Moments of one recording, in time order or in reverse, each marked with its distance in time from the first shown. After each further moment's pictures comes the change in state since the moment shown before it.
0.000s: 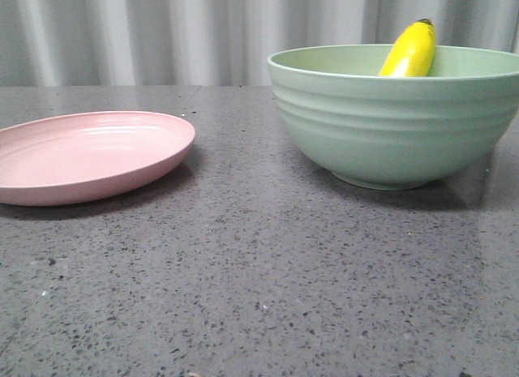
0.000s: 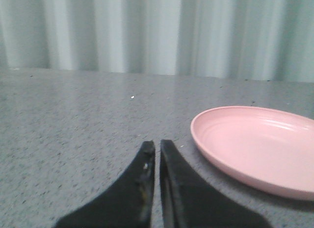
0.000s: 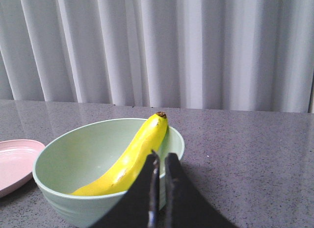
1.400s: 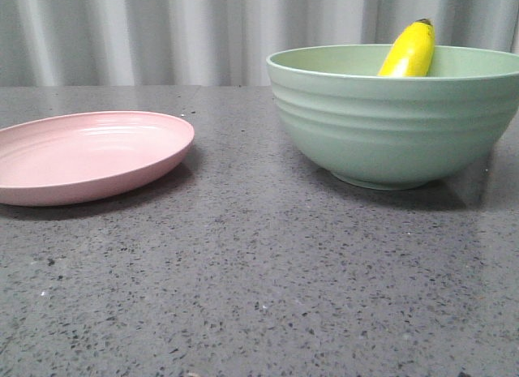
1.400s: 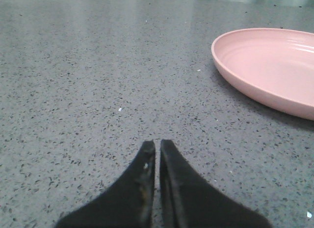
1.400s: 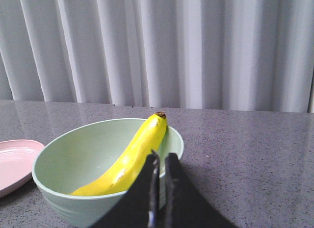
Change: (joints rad) left arm 0.067 0.000 -0.001 0.006 0.244 0.002; right arm 0.000 -0.001 0.000 0.000 0.000 0.000
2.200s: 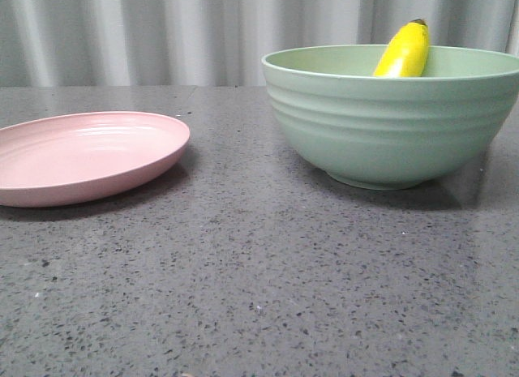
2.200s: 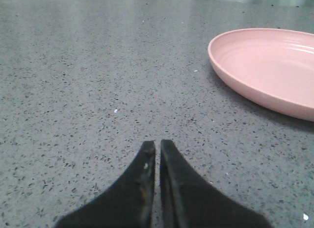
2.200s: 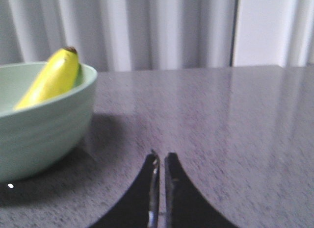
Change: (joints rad) left arm 0.000 0.000 0.000 0.000 0.000 0.000; right arm -0.260 -0.089 0.340 -0.037 -0.175 0.017
